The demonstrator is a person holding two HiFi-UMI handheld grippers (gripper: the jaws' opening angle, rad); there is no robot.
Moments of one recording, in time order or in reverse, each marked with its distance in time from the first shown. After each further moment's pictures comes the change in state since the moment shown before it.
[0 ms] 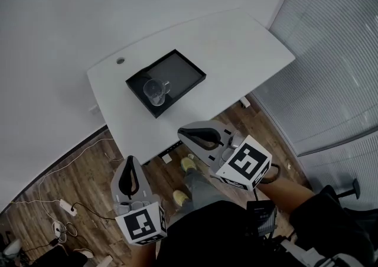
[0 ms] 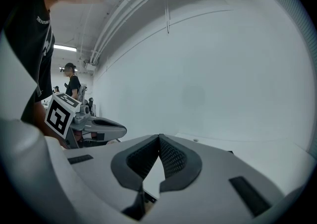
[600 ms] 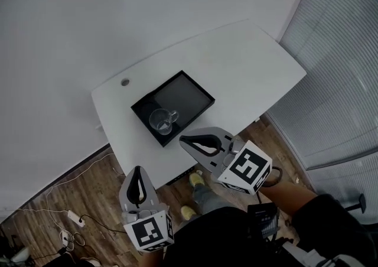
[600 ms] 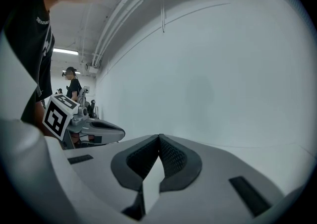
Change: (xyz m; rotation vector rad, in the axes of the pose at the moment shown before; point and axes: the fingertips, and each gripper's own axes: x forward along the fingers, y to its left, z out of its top) left arm 0.079 -0.003 0.017 -0.004 0.016 0.027; right arm 0.041 -0.080 0.010 0.004 -0.019 0.051
